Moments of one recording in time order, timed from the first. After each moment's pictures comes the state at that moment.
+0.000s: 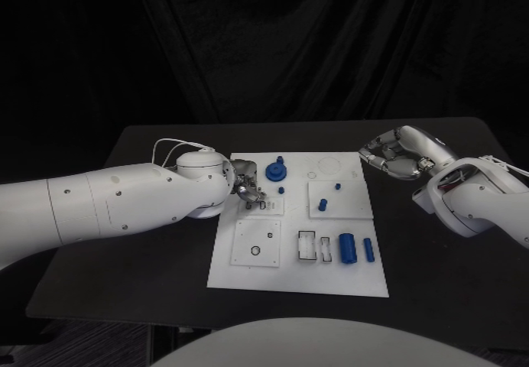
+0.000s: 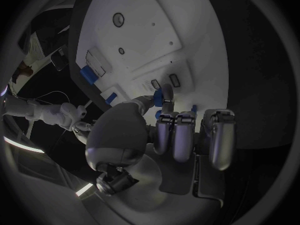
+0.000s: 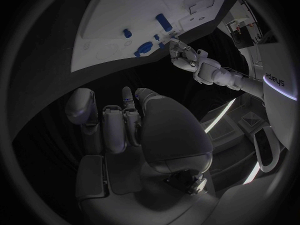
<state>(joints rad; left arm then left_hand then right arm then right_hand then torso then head) 1.30 -0.65 -0.21 1.50 -1.29 0.01 -0.54 1.12 -0.01 0.36 0.20 0.47 1.05 0.02 0.33 0.96 1.47 -0.04 1.57 1.31 1.47 -0.08 1.57 1.31 0.02 1.46 0.03 1.52 1.31 1.29 -1.04 -0.25 1.60 -1.17 -0.62 0.08 1.37 -0.01 0.25 0.29 0.39 0.97 0.12 0.15 0.21 1.38 0.04 1.46 1.31 1.46 -0.01 1.39 1.31 0.09 1.33 0.09 1.05 1.31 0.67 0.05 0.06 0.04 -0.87</state>
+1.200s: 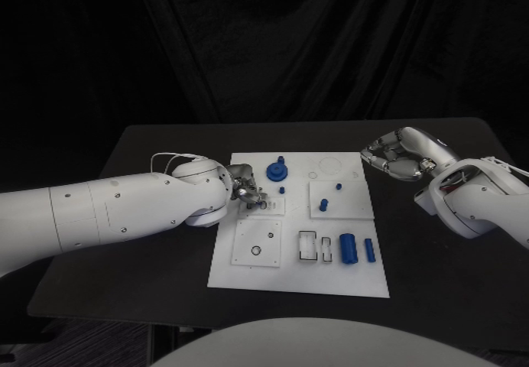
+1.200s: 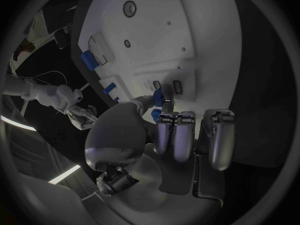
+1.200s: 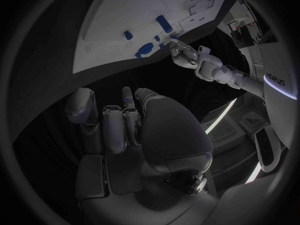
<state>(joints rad) 1.26 -0.67 -0.21 1.51 -1.15 -0.12 -0.56 1.09 -0.01 0.38 0.20 0.48 1.07 0.02 0.32 0.97 1.47 -0.04 1.57 1.31 1.47 -0.08 1.57 1.31 0.02 1.47 0.03 1.52 1.31 1.29 -1.04 -0.25 1.60 -1.17 -0.61 0.07 1.37 -0.01 0.25 0.29 0.39 0.97 0.12 0.15 0.21 1.38 0.05 1.46 1.31 1.46 -0.01 1.39 1.31 0.09 1.33 0.09 1.04 1.31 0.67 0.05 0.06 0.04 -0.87</state>
